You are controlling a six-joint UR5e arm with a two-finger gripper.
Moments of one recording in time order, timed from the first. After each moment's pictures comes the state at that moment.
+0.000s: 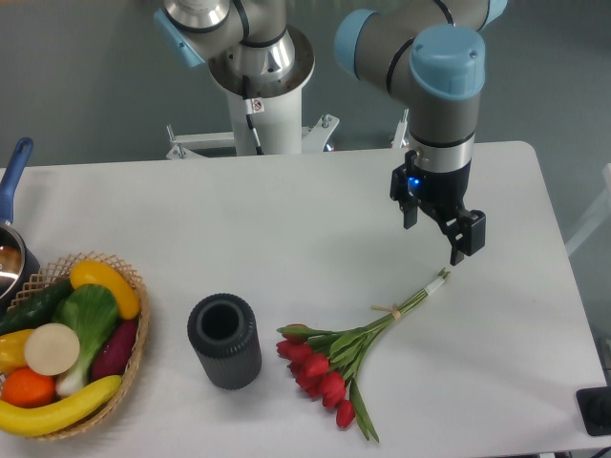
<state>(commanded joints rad) 2.66 -1.79 -1.66 -0.99 1.51 1.58</state>
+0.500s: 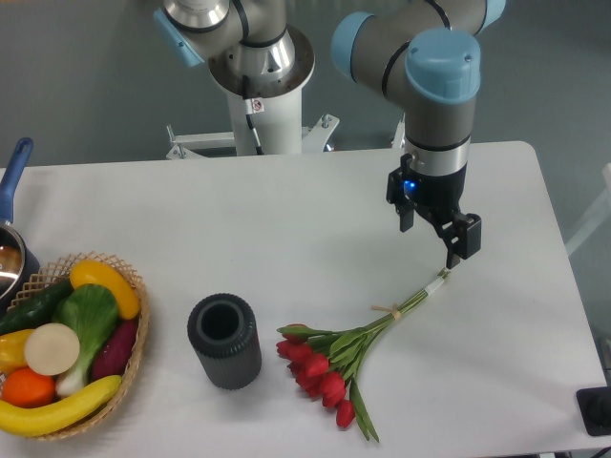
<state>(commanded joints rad) 2.66 -1.81 -1.66 -0.98 1.46 1.57</state>
